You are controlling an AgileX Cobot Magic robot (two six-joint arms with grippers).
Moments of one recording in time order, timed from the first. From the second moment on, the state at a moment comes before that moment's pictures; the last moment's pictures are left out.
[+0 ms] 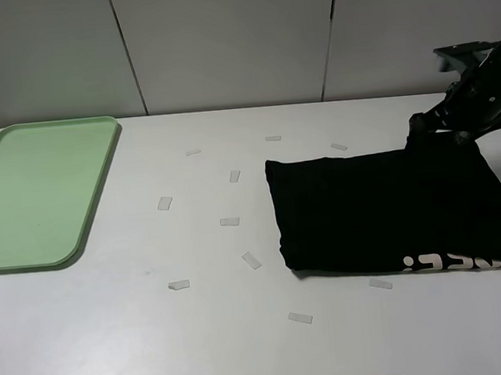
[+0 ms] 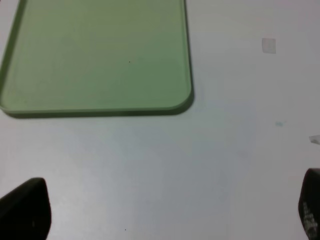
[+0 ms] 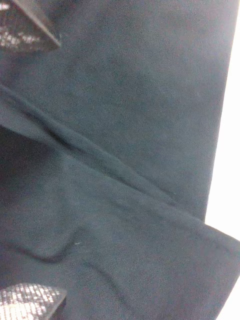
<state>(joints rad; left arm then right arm) 0.02 0.03 -0.49 0.02 1.06 -0.01 -0.10 1.87 -1.17 0.24 0.70 -0.46</state>
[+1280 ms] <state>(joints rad) 0.02 0.03 -0.49 0.02 1.06 -0.01 -0.10 0.69 -0.81 0.06 1.22 -0.13</state>
